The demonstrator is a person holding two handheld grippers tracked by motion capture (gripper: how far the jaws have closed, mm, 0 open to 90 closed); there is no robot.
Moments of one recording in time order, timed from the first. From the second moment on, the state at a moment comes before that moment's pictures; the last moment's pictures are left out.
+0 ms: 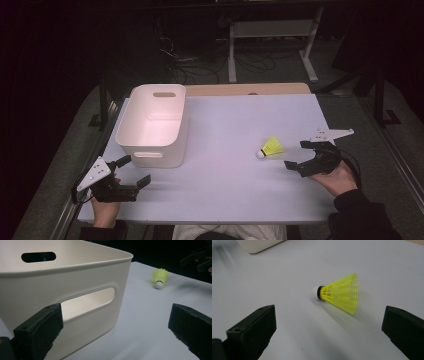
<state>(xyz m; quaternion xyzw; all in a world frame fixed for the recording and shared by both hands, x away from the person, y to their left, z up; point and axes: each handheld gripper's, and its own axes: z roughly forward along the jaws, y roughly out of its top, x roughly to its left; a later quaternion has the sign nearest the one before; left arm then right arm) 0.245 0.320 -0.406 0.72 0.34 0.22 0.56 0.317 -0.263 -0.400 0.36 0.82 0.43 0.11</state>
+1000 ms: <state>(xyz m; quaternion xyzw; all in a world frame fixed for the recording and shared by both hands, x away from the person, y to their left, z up) 0.244 0.320 -0.406 0.72 0.33 0.21 0.56 0.342 -0.253 -0.400 0.35 0.83 0.41 0.10</state>
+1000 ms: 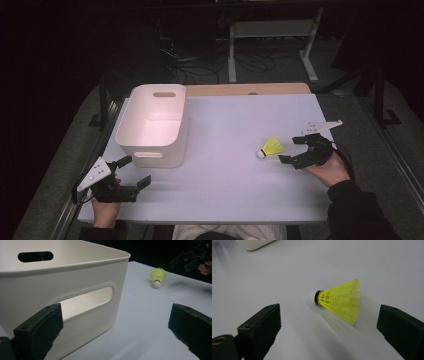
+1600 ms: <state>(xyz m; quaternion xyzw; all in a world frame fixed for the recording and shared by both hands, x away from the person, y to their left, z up) 0.244 0.320 -0.406 0.72 0.33 0.21 0.57 0.346 -0.251 -0.400 0.33 0.85 0.41 0.08</state>
